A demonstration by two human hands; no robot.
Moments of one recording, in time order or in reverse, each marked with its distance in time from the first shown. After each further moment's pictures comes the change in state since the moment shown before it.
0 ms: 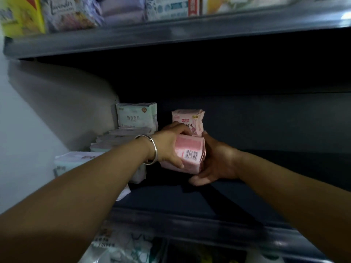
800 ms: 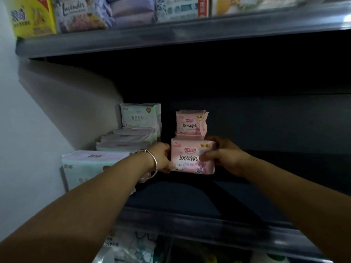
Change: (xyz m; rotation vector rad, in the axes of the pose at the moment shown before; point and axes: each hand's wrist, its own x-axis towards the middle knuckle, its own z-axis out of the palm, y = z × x) left_hand -0.014 -0.032 0.031 -0.540 -0.030 -0.475; right_hand 0.003 0.003 -0.002 -0.259 0.146 -0.388
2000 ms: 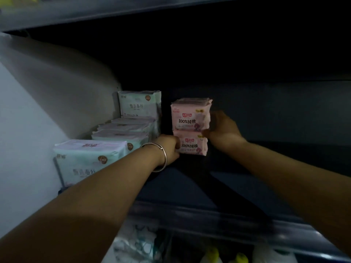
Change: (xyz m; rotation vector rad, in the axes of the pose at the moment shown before) left_hand 0.024 -0.005 0.015 0.701 0.109 0.196; right_hand 0.026 -0.006 0.011 -0.650 0.364 -0.256
